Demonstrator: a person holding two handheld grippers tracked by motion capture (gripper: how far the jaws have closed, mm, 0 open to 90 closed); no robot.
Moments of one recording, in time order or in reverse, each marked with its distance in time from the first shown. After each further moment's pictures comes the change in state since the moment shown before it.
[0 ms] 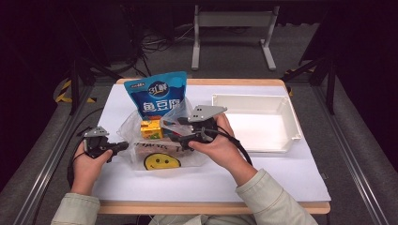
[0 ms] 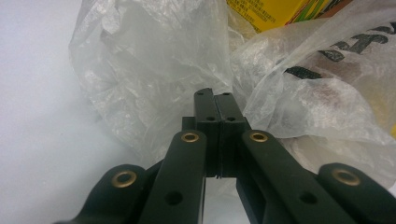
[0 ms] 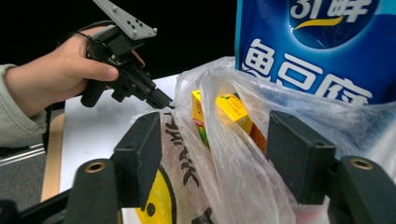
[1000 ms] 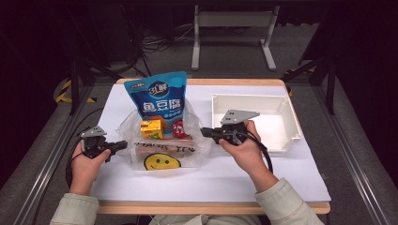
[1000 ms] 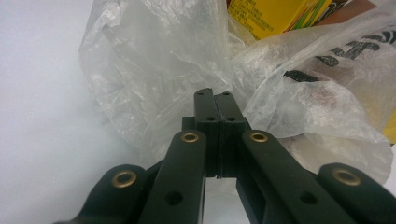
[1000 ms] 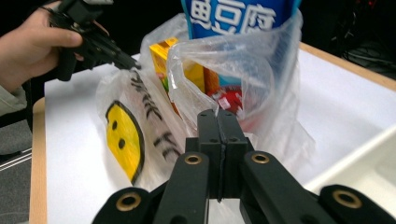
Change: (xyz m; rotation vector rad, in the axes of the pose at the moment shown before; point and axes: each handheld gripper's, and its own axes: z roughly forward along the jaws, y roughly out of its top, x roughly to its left) left arm 0.002 0.000 -0.007 -0.032 0.001 -0.004; right arm -0.030 -0.051 -0.061 0.028 -0.071 0.118
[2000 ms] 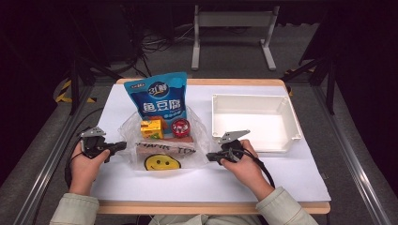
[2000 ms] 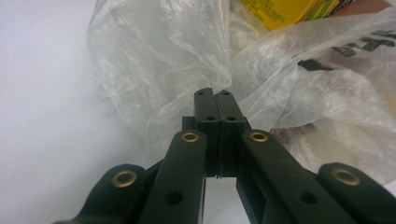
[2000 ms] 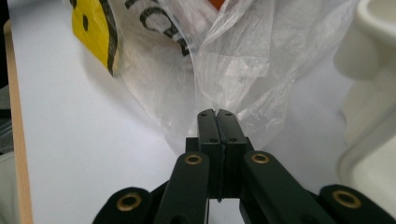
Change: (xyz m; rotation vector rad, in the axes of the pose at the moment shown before) left arm 0.003 -0.003 0.003 0.036 0.019 -0.031; right arm -0.003 -0.075 0.029 0.271 0.042 0.116
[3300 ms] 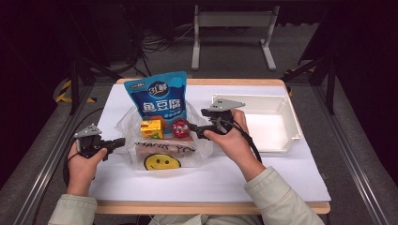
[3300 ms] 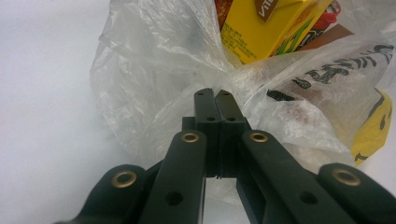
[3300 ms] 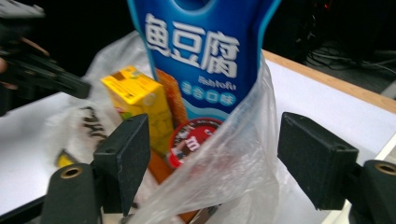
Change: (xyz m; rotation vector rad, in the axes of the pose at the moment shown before) left arm -0.006 0.006 -0.016 -0.102 -0.024 0.031; right arm 0.006 0.101 -0.012 -0.300 -0.164 -0.046
